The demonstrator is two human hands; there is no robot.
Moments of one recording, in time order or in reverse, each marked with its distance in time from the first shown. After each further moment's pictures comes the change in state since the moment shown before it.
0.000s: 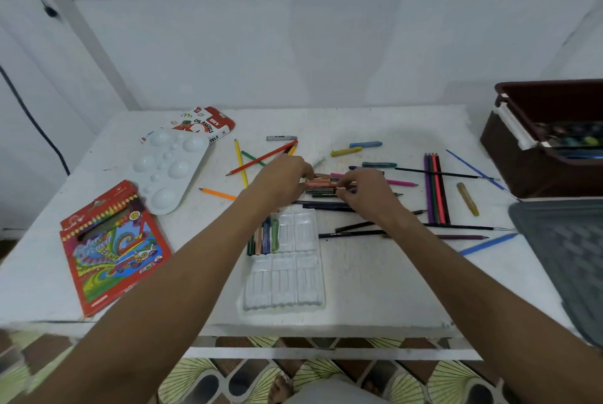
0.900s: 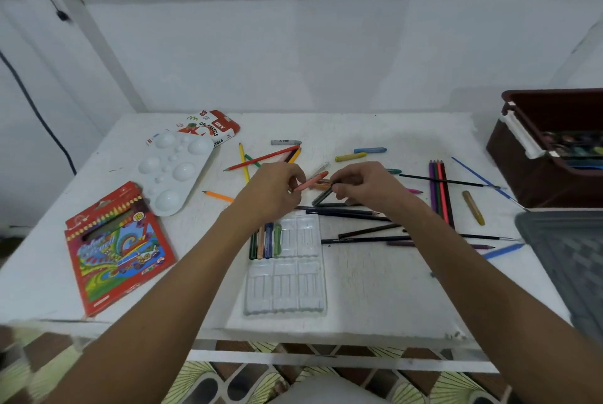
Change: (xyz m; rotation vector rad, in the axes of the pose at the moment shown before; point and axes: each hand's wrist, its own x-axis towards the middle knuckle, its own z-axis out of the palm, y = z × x) left_hand -0.040 0.004 -0.021 -0.243 0.113 -0.126; right_hand 0.002 -0.013 -0.027 0.528 -0.207 0.021
